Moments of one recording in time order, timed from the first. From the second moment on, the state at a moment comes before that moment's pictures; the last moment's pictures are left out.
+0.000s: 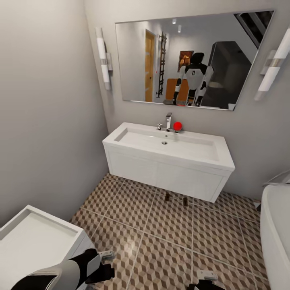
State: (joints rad) left arm -0.73 -0.05 0.03 0.05 0.13 0.45 0.05; right arm -0.57 0.06 0.67 0.04 -0.75 0.14 -0.24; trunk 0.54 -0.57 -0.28
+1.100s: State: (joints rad) left arm -0.61 -0.04 0.03 0.05 0.15 0.45 0.05; right arm -0.57 0.05 0.67 0.04 -0.75 0.14 -0.24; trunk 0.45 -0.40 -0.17
